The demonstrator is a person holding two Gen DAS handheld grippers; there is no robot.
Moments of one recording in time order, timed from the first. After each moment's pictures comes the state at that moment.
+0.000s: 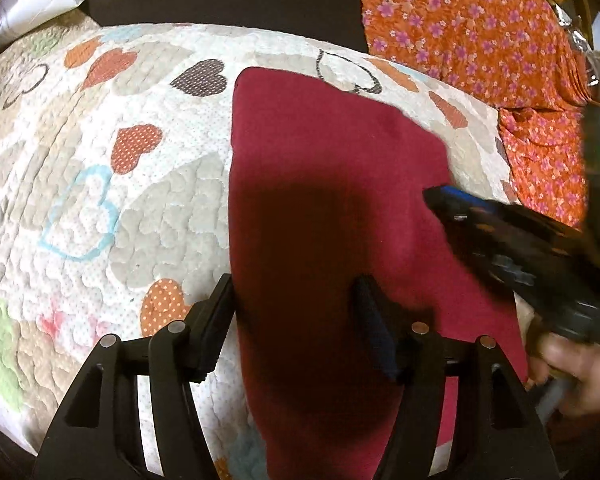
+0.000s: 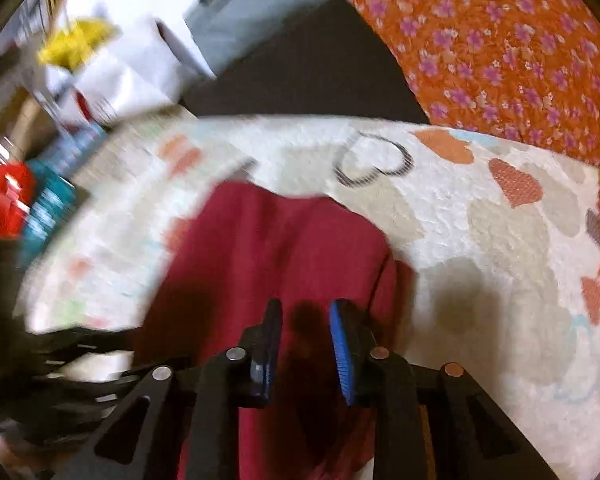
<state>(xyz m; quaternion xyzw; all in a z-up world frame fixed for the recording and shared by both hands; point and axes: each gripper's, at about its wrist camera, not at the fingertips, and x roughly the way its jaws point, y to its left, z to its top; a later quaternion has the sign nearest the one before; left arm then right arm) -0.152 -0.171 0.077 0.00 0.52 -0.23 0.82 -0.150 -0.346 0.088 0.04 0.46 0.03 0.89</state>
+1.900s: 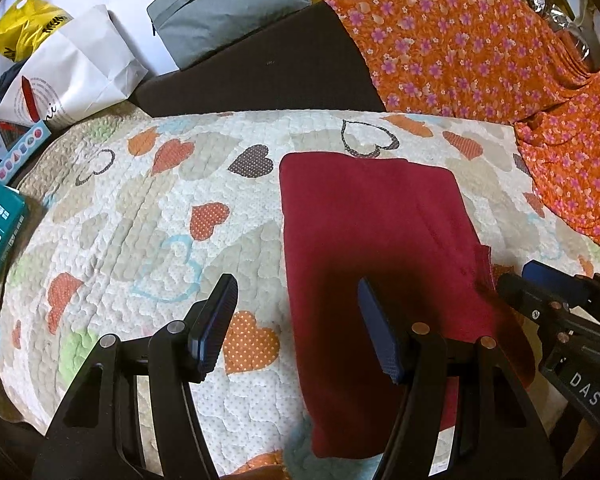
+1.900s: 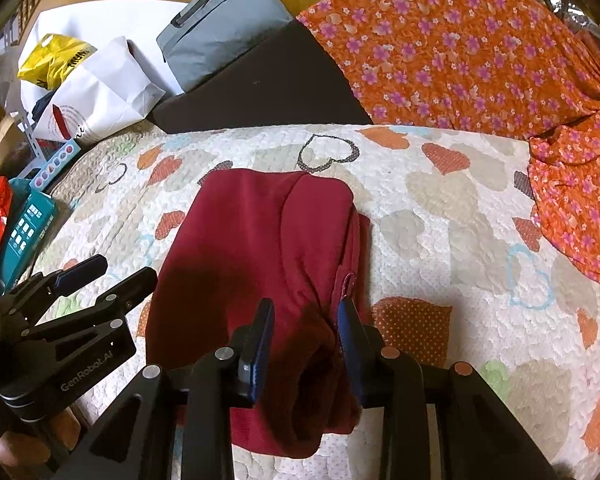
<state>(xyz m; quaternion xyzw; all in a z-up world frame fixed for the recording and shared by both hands) -0.205 -0.156 0.118 0.08 0.38 -0.16 0.91 -0.259 -0.320 0.133 0.08 0.41 -0.04 0.90</state>
